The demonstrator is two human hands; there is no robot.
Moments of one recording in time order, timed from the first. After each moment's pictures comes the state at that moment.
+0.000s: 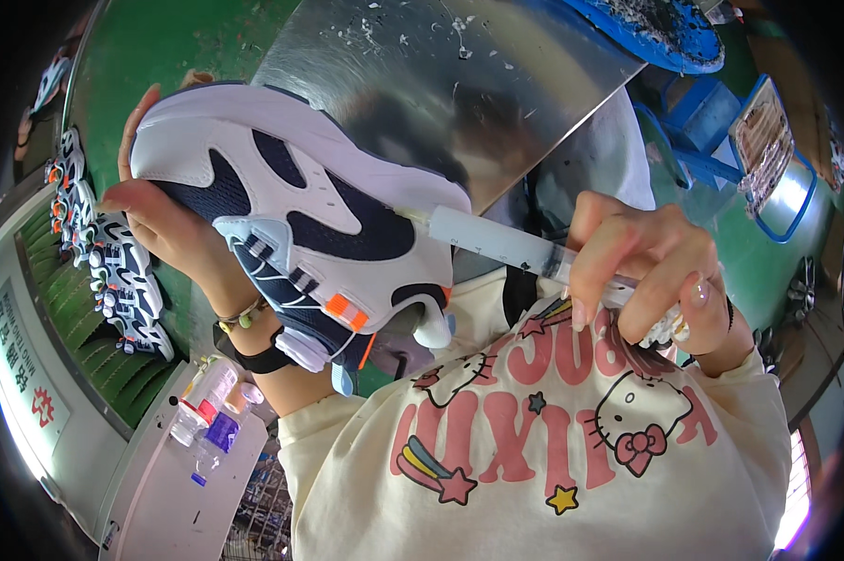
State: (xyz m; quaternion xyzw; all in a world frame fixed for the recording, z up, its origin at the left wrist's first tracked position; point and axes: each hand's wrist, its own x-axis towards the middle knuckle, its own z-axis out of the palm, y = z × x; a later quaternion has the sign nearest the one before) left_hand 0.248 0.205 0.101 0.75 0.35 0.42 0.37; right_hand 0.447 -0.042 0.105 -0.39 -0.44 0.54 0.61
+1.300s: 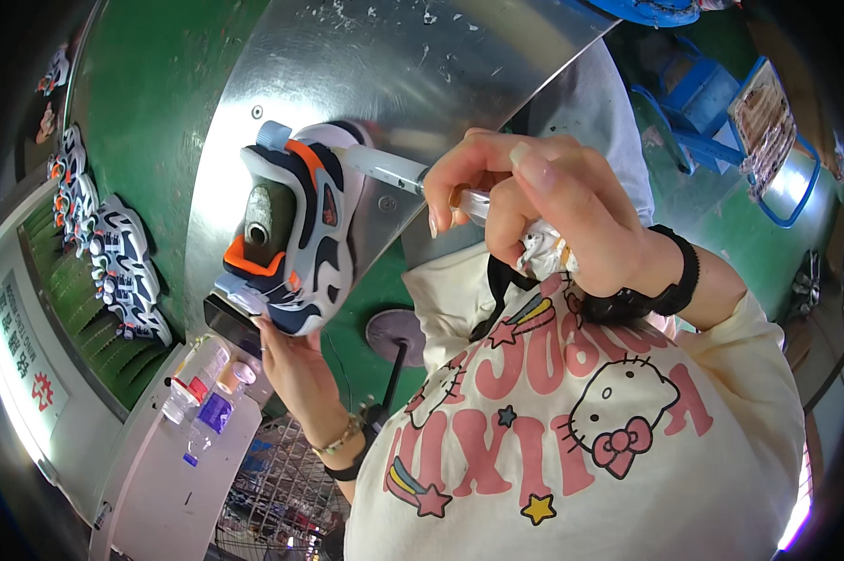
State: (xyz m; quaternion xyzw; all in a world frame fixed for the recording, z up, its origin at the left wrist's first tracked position) left_hand 0.112 0.028 0.094 0.35 0.67 0.37 0.54; right_hand 0.427 -0.032 0.079 -0.36 -0.42 0.56 0.61
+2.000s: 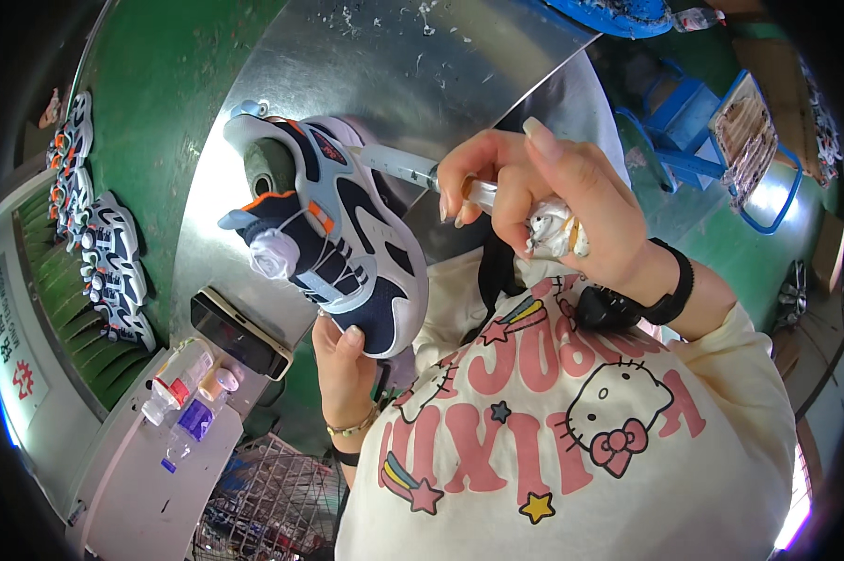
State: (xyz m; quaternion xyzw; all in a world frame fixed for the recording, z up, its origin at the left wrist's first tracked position) left_hand 0.142 -0.011 0.080 0.35 0.50 0.24 0.75; right_hand 0.425 -0.039 0.094 -0.38 -0.35 0.59 0.62
